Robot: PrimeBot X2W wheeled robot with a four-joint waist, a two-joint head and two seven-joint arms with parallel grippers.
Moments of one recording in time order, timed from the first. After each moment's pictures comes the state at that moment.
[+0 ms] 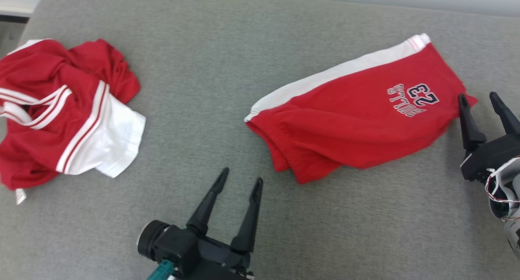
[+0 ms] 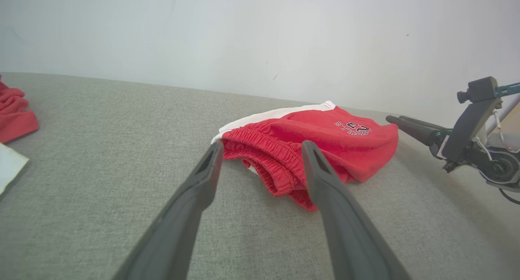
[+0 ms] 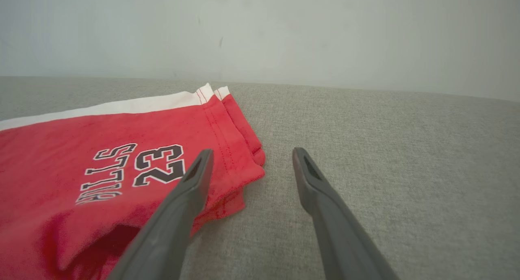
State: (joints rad) left arm -0.21 0.12 -0.48 0.05 -0.37 -0.03 -0.26; right arm -0.67 -0.52 0.35 0.78 0.60 0.13 -0.26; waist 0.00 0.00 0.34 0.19
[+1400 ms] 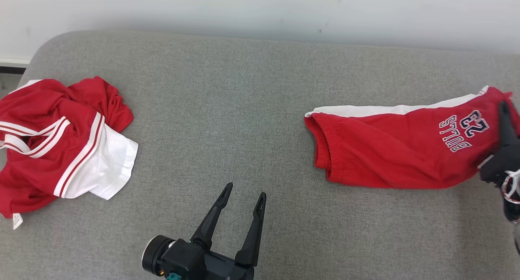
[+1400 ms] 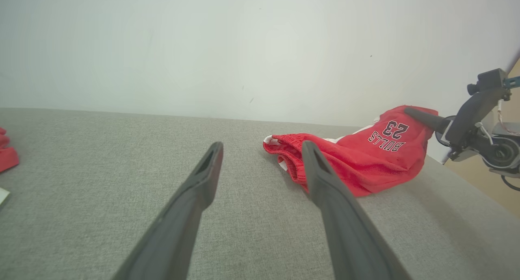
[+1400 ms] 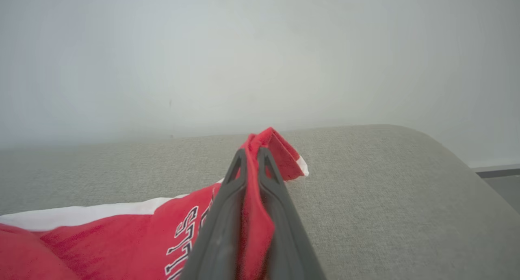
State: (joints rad) left arm -0.14 0.08 -0.48 0.05 -0.32 -0.03 -0.26; right arm -0.66 -0.51 0.21 0.86 0.60 0.13 -0.26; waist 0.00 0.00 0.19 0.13
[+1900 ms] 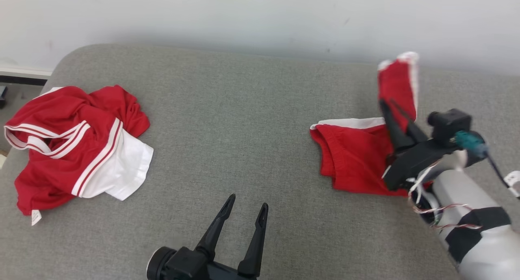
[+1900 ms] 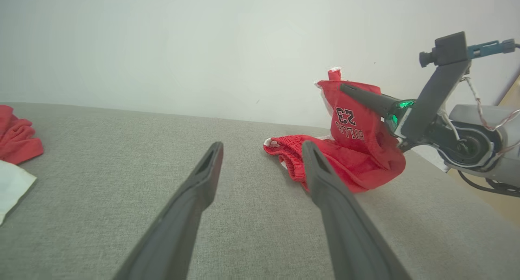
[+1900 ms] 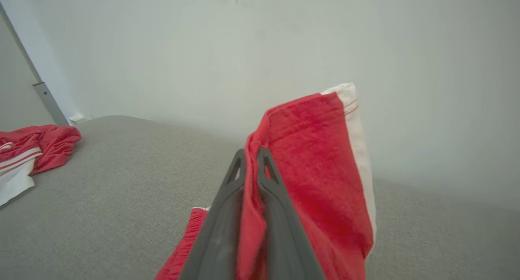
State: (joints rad) left arm -0.12 0.08 -0.50 0.07 -0.34 -0.02 -0.26; right arm -0.70 -0.36 0.49 0.72 0.53 0.13 -0.26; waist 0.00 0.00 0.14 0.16
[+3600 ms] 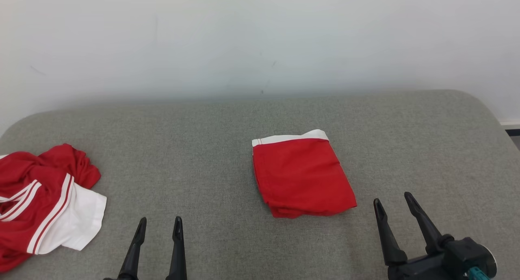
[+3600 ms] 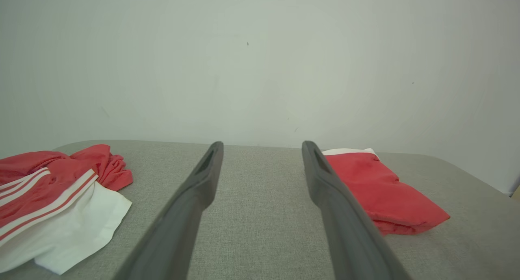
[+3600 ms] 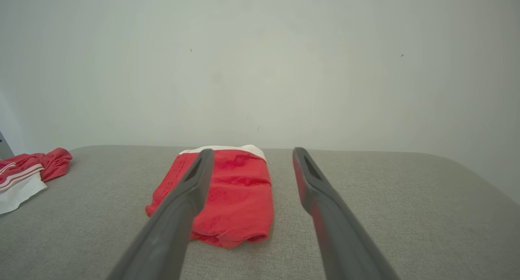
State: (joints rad) left arm 0.08 0.08 -0.19 -0.03 -0.23 0.03 -0.26; right arm -0.01 -0.18 0.14 0.12 0.22 0.13 -0.26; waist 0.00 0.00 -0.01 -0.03
